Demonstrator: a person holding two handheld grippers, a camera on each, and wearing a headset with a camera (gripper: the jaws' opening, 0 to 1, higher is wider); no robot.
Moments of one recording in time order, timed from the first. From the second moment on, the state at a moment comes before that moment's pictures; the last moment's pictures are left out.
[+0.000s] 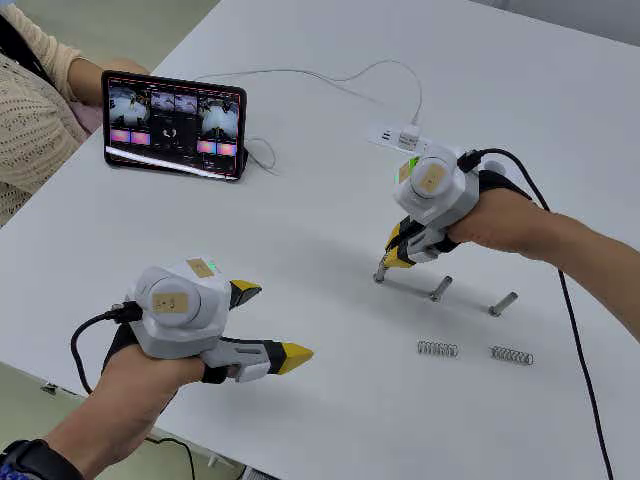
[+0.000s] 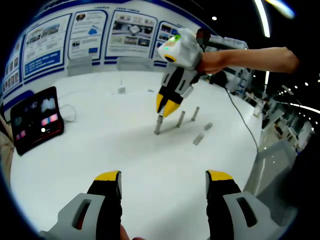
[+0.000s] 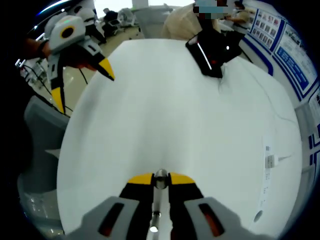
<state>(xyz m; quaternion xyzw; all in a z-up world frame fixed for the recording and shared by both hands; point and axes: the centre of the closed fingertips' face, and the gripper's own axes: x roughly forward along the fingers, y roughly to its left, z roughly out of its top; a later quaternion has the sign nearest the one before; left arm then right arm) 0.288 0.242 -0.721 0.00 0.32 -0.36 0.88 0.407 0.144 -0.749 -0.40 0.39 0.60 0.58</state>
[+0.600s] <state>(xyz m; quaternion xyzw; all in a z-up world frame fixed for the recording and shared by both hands) 0.287 0.241 -0.721 0.00 0.32 -0.36 0.88 0.407 0.146 -0.767 -0.40 0.39 0.61 0.56</state>
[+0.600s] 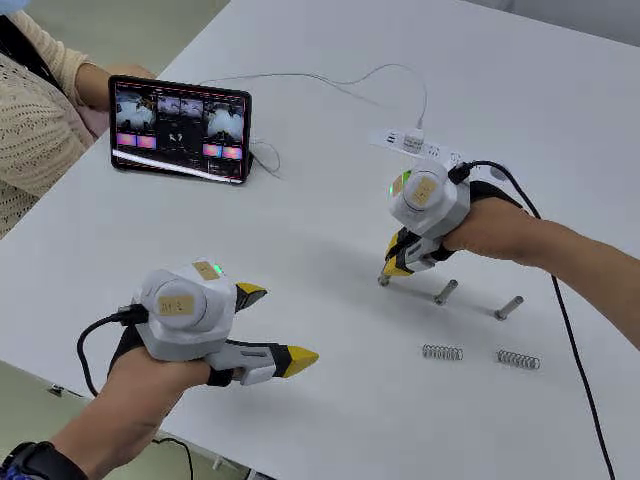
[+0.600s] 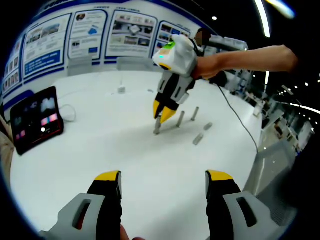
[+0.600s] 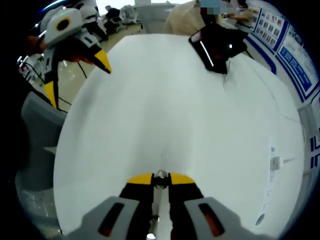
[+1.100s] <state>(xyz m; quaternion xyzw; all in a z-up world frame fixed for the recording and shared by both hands) 0.285 0.247 -0.722 0.00 0.33 -0.35 0.88 0.405 0.148 -0.781 -0.41 0.40 0.61 0.55</state>
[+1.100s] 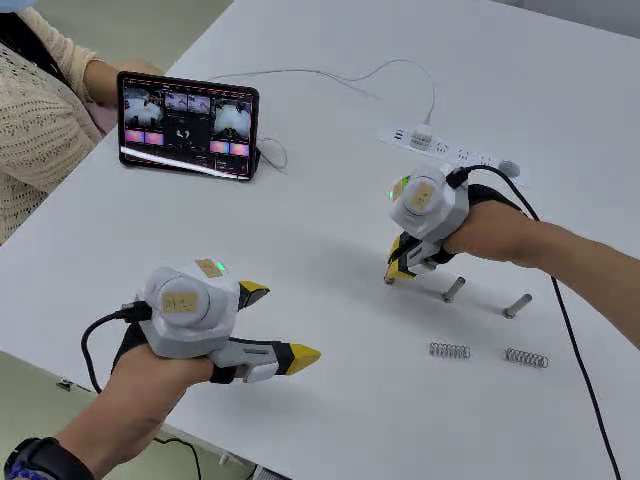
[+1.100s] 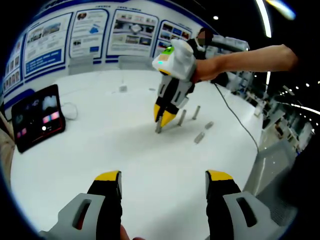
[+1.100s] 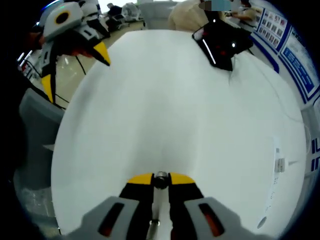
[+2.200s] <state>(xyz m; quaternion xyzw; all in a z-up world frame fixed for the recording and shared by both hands) 0.285 0.242 -0.712 0.00 0.32 -0.36 0.88 0.406 0.138 -0.761 -0.38 0.38 0.60 0.59</state>
